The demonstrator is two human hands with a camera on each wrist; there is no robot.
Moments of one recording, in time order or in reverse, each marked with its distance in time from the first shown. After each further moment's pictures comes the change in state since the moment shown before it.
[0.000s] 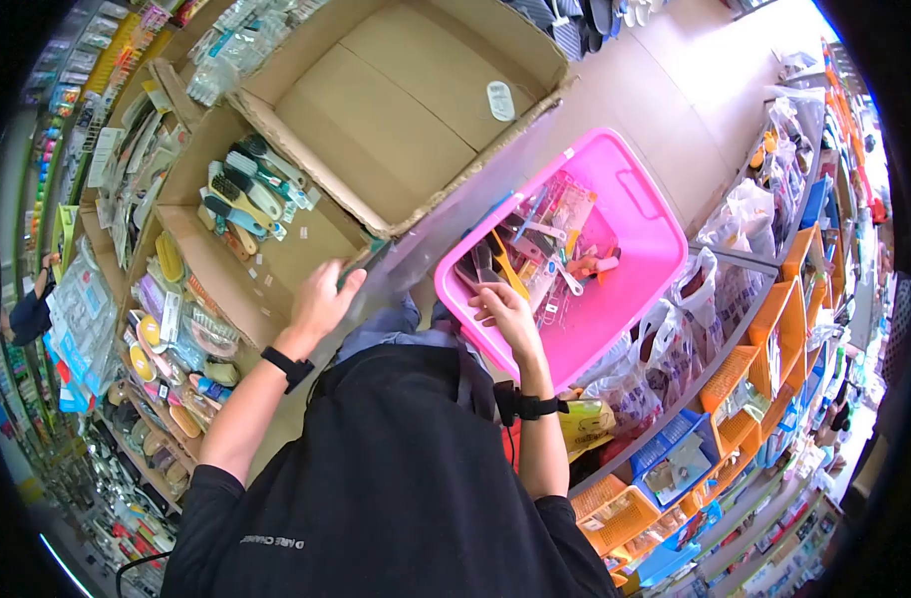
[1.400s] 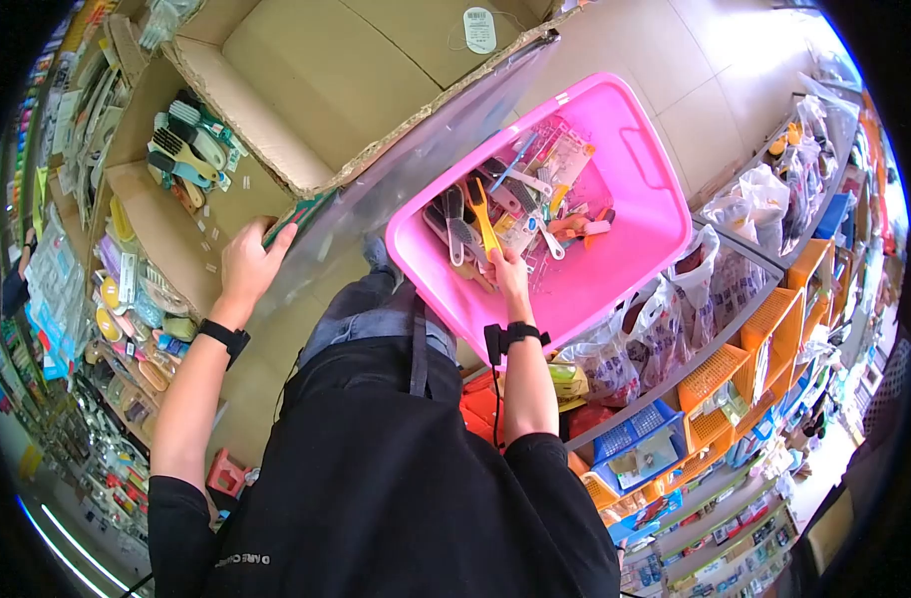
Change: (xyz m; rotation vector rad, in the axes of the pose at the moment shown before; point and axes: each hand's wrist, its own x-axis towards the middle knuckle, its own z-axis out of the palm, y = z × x) left_hand 0.011 0.016 0.005 0.189 0.034 -0.205; right_hand 0.115 0.175 -0.127 0.068 0.237 0.235
